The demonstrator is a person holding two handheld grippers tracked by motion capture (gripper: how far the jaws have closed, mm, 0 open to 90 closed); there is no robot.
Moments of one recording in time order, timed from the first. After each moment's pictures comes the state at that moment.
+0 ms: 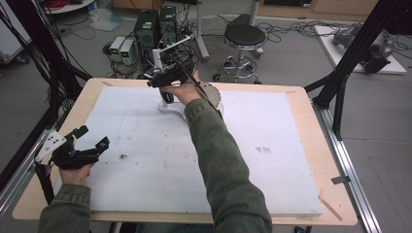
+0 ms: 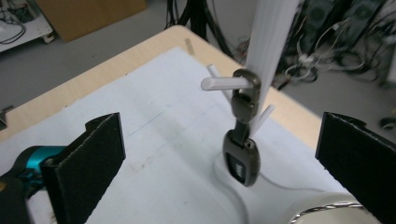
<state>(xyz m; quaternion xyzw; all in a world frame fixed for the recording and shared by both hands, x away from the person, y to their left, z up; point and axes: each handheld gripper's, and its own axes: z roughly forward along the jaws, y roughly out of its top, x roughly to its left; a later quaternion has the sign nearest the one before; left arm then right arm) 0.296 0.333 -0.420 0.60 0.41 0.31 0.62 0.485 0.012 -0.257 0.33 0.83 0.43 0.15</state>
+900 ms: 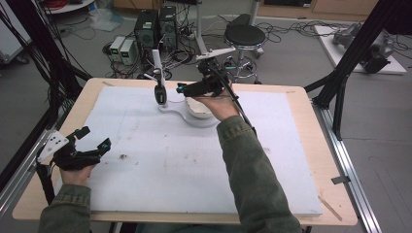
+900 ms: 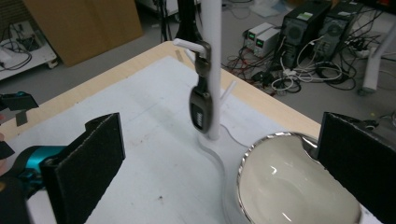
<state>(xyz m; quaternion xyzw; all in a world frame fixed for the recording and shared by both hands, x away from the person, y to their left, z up) 0.293 0.327 -0.419 0.61 0.40 0.31 0.61 0.427 -0.084 -0.245 0.34 0.79 0.48 0.17</state>
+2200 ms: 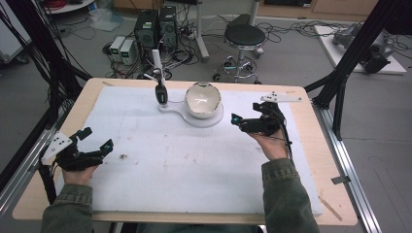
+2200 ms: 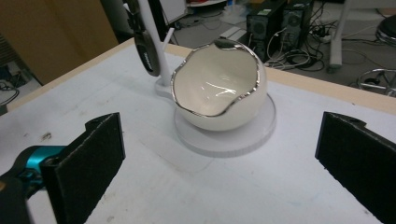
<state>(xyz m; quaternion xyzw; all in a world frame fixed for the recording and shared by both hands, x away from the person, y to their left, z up) 0.292 0.321 -0.420 0.62 0.40 0.31 0.60 0.366 -0.228 -0.325 0.41 0.73 0.52 0.18</state>
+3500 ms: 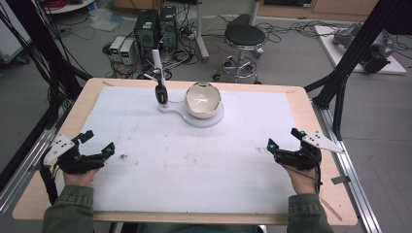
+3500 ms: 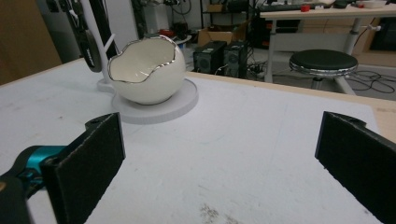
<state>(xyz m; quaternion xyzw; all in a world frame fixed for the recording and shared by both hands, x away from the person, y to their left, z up) 0.286 0.318 -0.425 0.63 0.41 0.30 0.60 0.292 -0.318 -0.388 0.43 0.66 0.54 0.29</state>
